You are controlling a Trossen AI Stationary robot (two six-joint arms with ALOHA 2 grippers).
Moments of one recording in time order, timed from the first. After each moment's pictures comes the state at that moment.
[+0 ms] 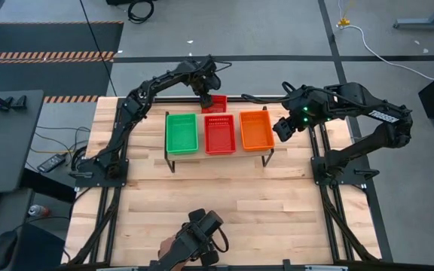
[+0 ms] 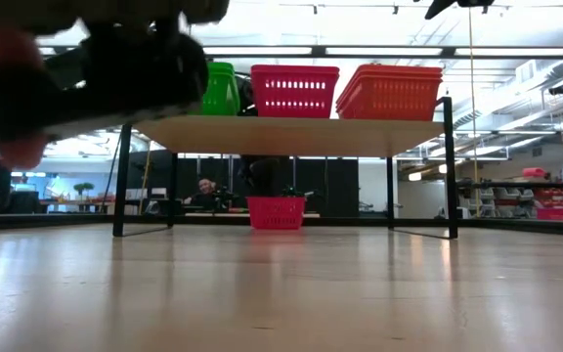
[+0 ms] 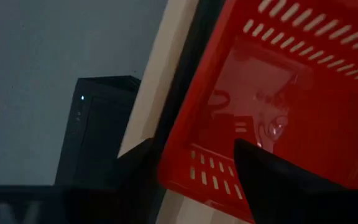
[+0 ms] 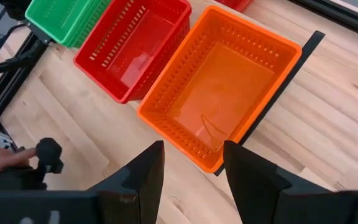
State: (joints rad) left arm 0.76 2.41 2.14 -0.96 0.08 0.44; right arm -0.09 1.24 1.67 -1.39 0.13 0.82
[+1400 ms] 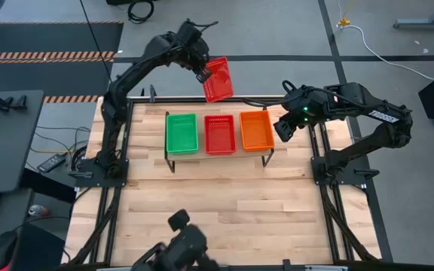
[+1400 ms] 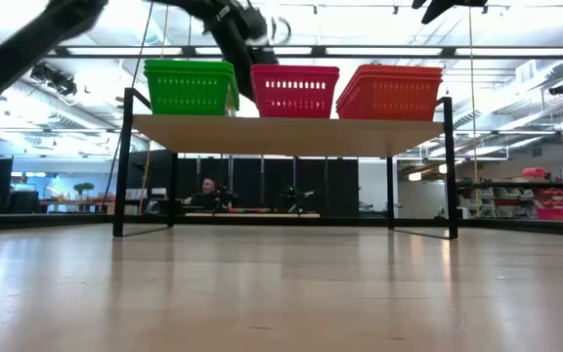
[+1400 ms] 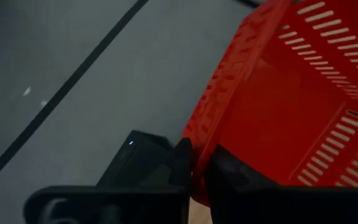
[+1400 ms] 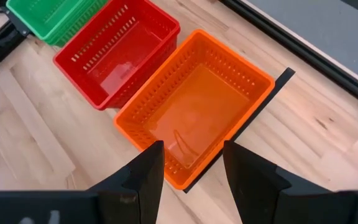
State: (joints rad) left arm 0.74 2.11 2.36 -1.10 0.00 0.17; right arm -0.09 1.24 1.67 -1.39 0.22 0.67
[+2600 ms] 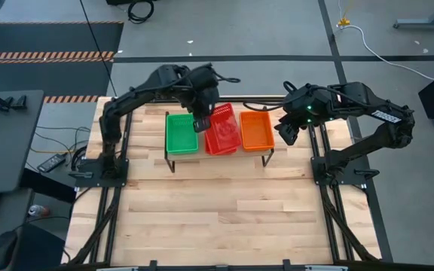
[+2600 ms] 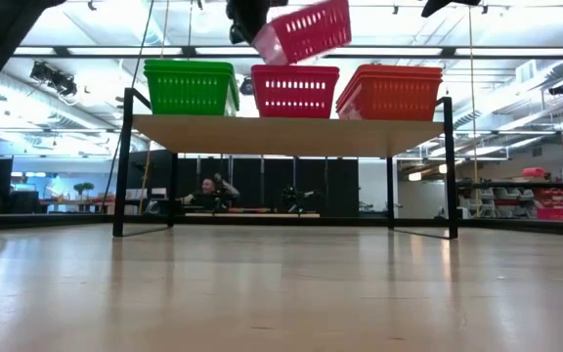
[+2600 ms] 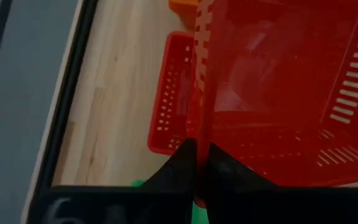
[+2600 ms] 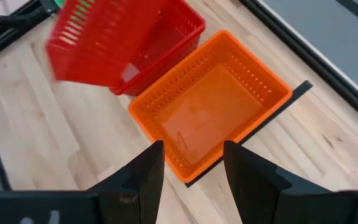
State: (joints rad) left arm 0.33 1.96 2.36 -1.48 0.02 0.12; right arm -0.09 1.22 1.67 -1.37 0.16 0.52
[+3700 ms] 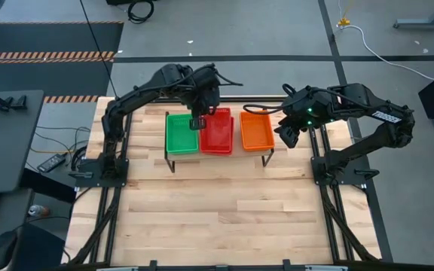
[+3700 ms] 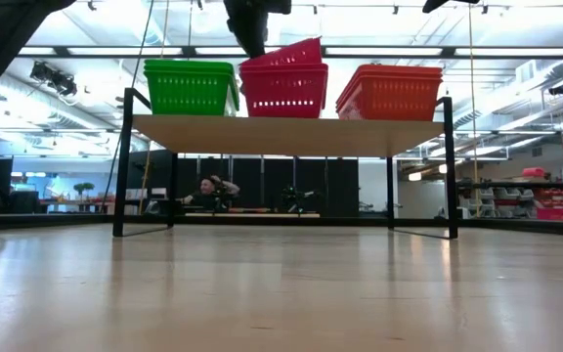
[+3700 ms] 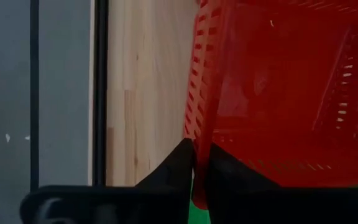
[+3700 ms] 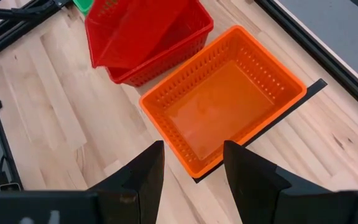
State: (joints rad) left arm 0.34 2.00 2.36 -1.50 -0.07 0.37; right arm -0.06 1.22 1.67 -1.37 0.14 0.52
